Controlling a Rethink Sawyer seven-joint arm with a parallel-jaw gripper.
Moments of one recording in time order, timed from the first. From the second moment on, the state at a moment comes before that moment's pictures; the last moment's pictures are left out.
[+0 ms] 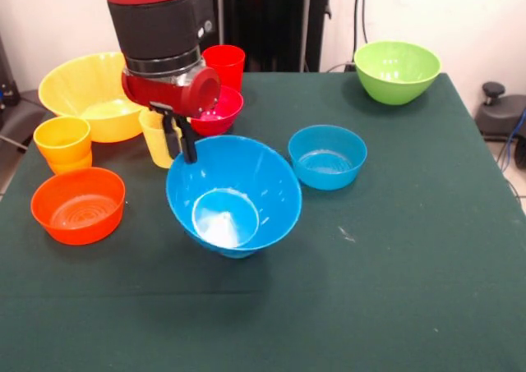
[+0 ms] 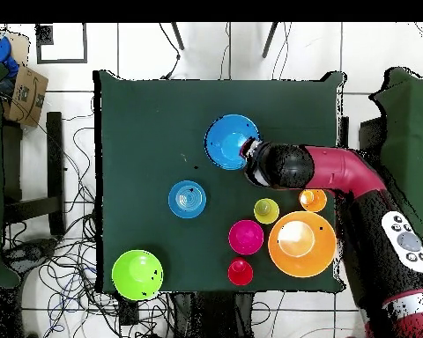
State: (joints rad) arm -0.79 -0.62 0.55 1.59 -0.48 0.65 2.27
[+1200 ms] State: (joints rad) arm -0.81 -0.67 0.55 1.65 -0.49 0.65 2.27
